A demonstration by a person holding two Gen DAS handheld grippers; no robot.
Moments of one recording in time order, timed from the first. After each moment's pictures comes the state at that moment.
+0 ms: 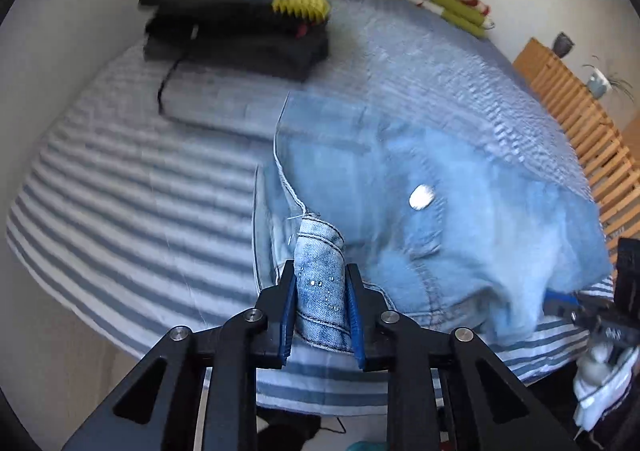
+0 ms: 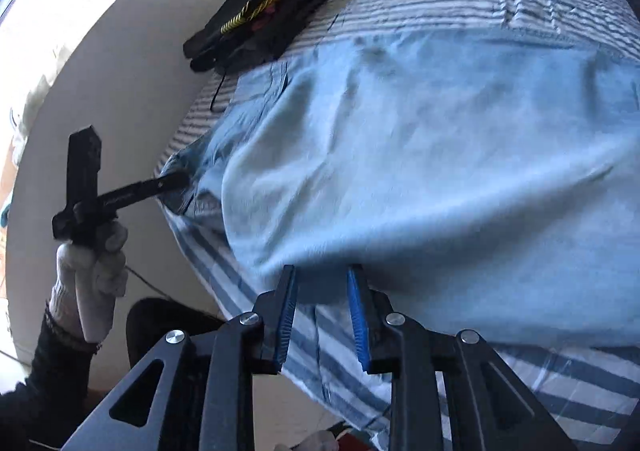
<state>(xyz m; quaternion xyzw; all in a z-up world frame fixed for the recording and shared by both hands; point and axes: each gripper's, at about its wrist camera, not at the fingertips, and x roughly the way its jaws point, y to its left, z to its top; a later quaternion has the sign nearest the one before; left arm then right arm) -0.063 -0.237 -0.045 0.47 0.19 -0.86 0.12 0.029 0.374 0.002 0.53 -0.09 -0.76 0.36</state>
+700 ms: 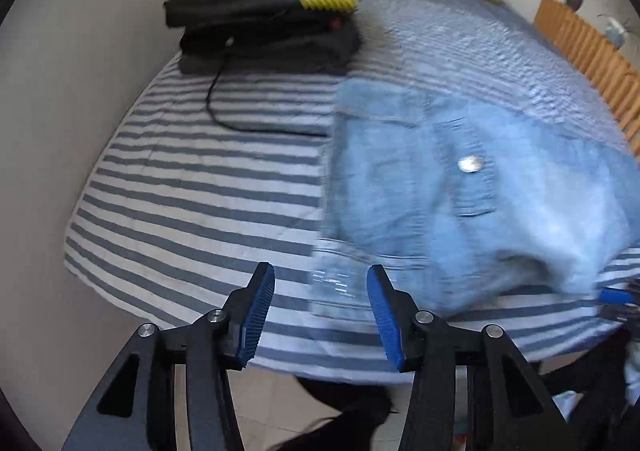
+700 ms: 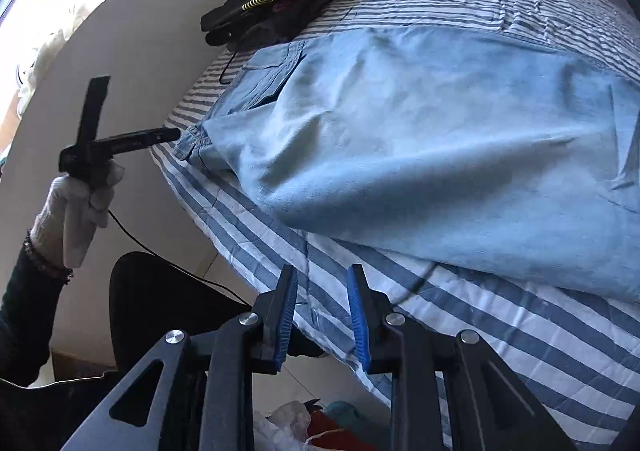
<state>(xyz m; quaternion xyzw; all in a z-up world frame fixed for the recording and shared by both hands) -0.038 -0.232 -0.040 0.51 0.10 -0.84 0.16 0.083 0.373 -0.010 0.54 -0.01 -0.75 0.38</state>
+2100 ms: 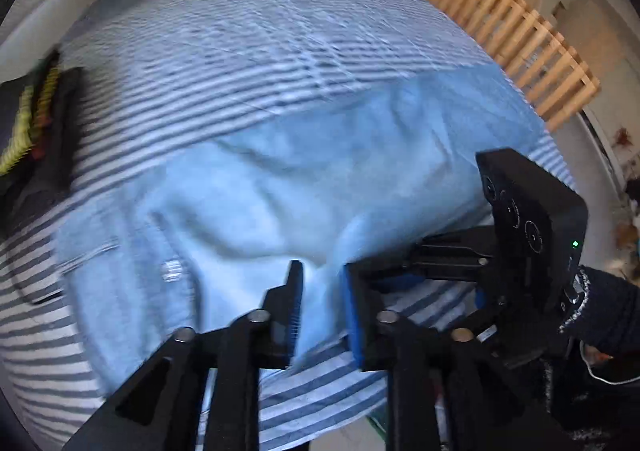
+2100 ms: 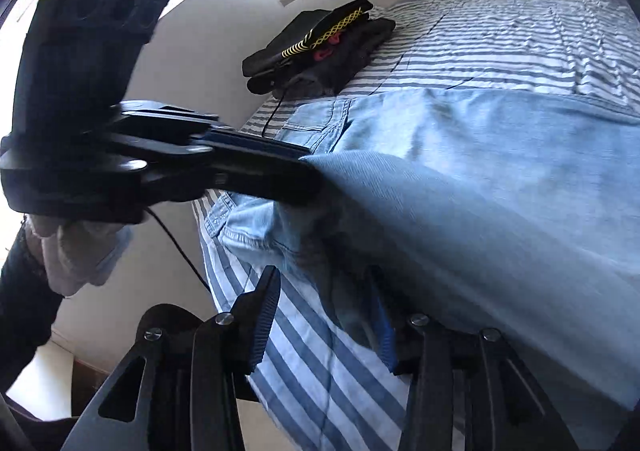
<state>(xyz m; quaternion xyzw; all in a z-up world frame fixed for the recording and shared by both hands) -0.171 -0.086 0.000 0.55 0.02 -0.83 -0.11 0.009 0.345 -0.009 0.48 -0.08 -0.73 0.48</state>
